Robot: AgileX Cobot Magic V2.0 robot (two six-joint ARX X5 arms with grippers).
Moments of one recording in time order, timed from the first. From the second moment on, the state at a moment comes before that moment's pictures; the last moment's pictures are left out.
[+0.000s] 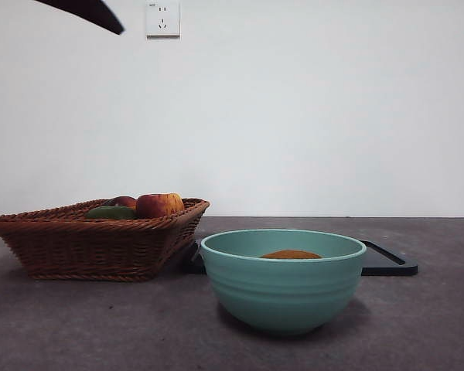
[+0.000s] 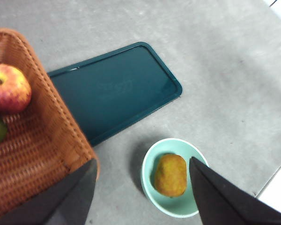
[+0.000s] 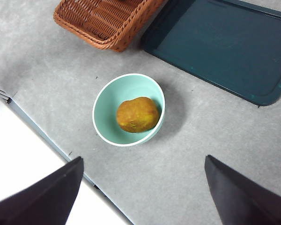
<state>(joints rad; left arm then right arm) -0.54 1.13 1.19 -0.72 0.29 -0.15 0.23 0.82 1.03 -1.09 -0.52 -0.09</state>
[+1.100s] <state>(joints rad) -0.49 0.92 0.81 -0.72 0.57 -0.15 0.24 0.82 0.94 -1.06 -0.52 0.02</state>
